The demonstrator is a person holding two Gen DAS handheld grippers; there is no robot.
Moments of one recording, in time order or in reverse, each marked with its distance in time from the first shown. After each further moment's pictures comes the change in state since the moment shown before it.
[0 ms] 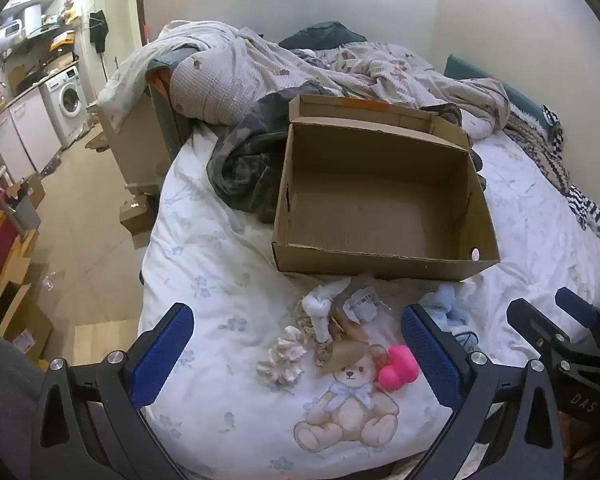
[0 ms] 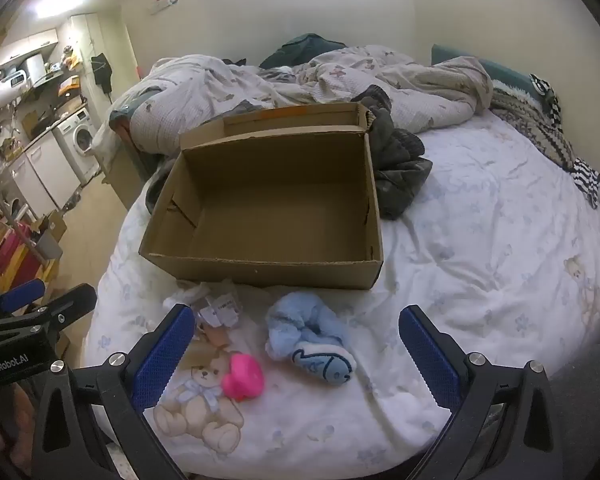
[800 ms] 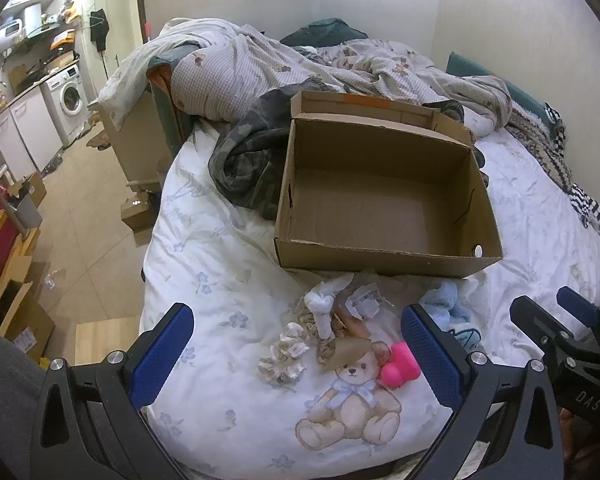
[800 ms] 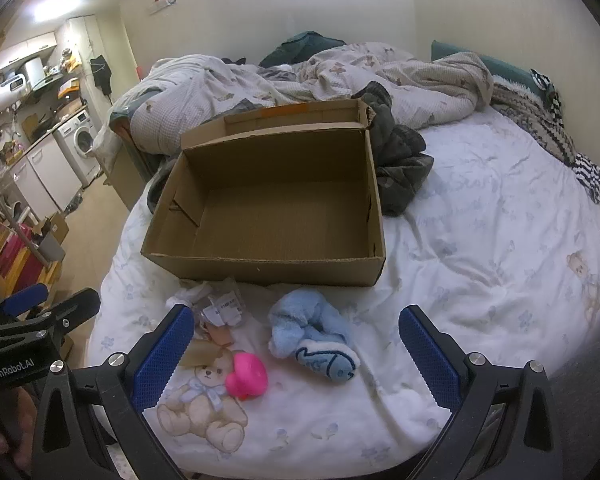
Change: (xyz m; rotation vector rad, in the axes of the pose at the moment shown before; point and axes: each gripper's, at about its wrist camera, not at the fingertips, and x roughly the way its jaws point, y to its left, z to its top) left arm 0.002 0.005 -0.004 0.000 0.005 0.006; right arm -0.001 0.002 0.001 0.011 0.009 0.011
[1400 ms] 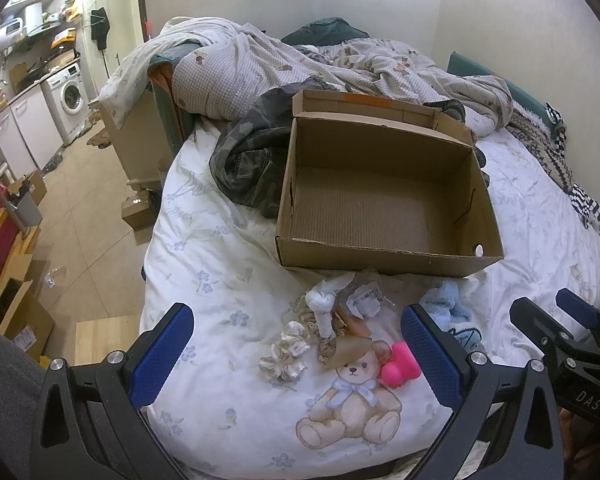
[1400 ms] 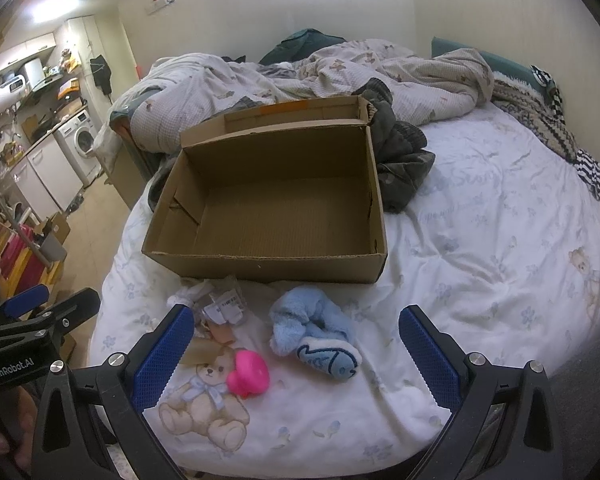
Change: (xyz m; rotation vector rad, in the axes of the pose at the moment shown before) left arm 0.001 -0.003 0.000 -0.003 0.002 0.004; right arm 0.003 0.000 -0.004 0.010 0.008 0.007
